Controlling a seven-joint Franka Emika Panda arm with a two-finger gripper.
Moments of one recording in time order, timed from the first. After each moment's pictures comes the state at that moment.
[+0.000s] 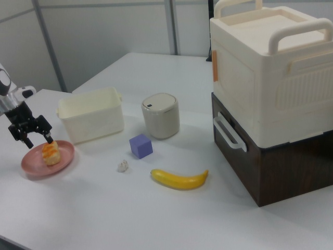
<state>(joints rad) 0.33 0.22 0.32 -1.90 -0.37 1.99 0.48</state>
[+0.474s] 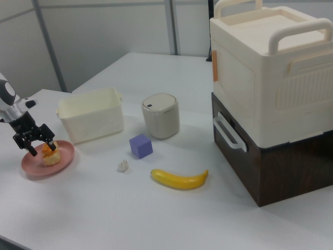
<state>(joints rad) 0.36 0.37 0.32 -1.83 -0.46 2.02 0.55</state>
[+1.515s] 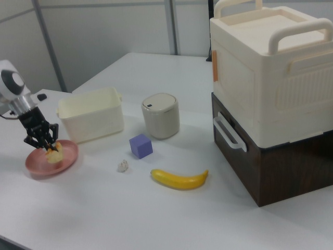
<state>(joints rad) 0.32 0.38 0.31 -1.74 -0.43 1.79 0.18</state>
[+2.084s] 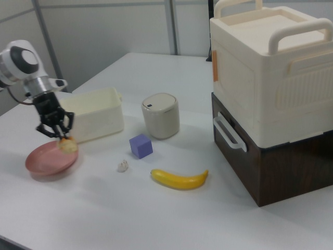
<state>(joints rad) 0.28 0.30 0.22 -1.67 -0.40 1.50 -0.19</state>
